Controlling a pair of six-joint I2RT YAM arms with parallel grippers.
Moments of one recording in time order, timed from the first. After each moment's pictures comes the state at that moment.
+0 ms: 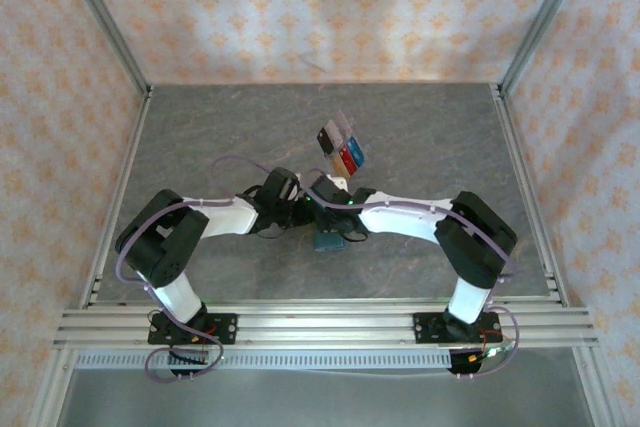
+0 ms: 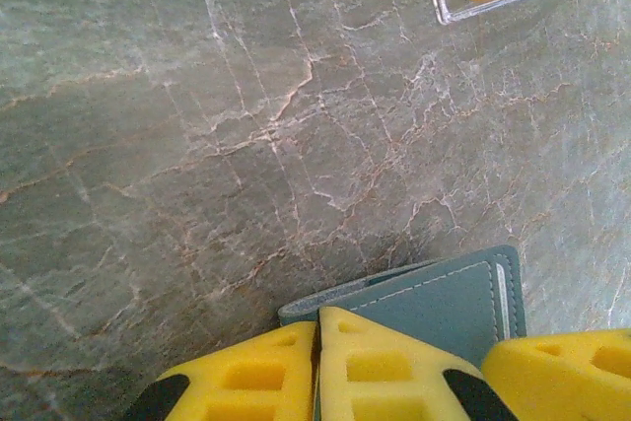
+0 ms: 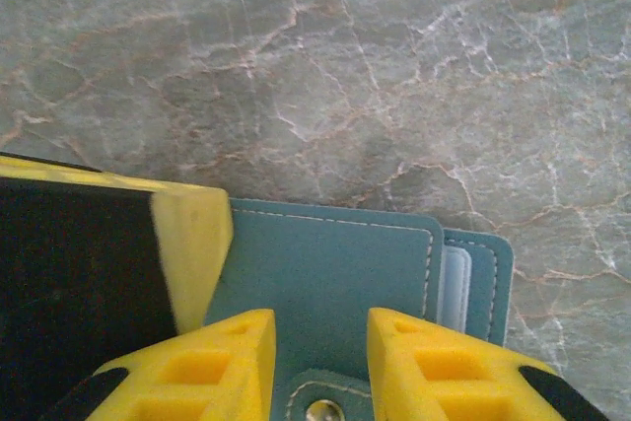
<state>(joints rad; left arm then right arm) -0.56 1.70 0.75 0.07 0.28 -0.78 0.92 1.75 1.07 -0.47 0.20 0.77</state>
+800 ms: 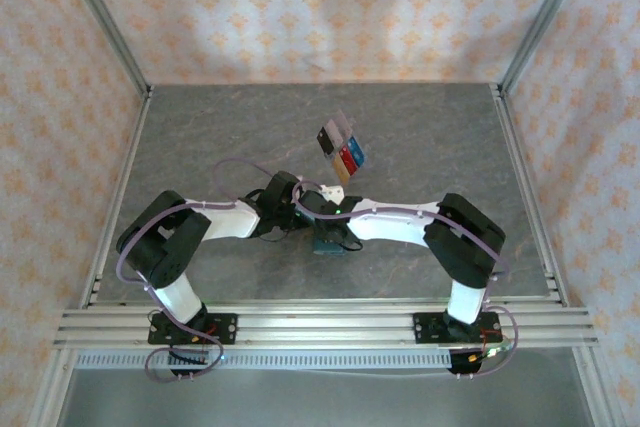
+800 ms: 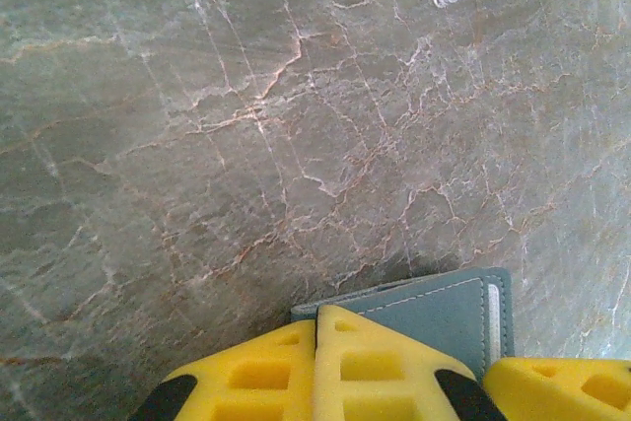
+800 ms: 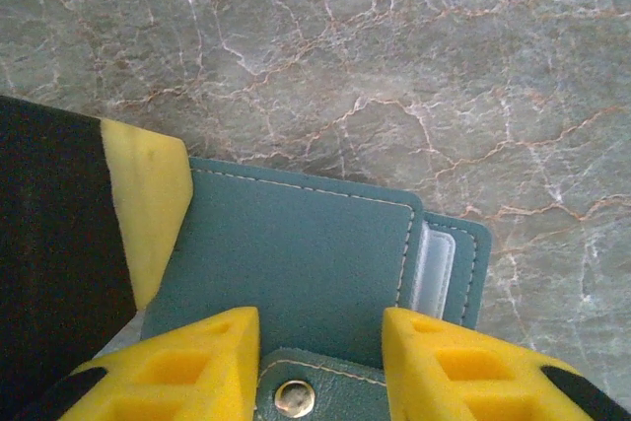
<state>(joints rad) -0.59 1.70 0.73 0.10 0.25 -0.81 1.00 1.80 1.10 -0.58 0.33 0.81</state>
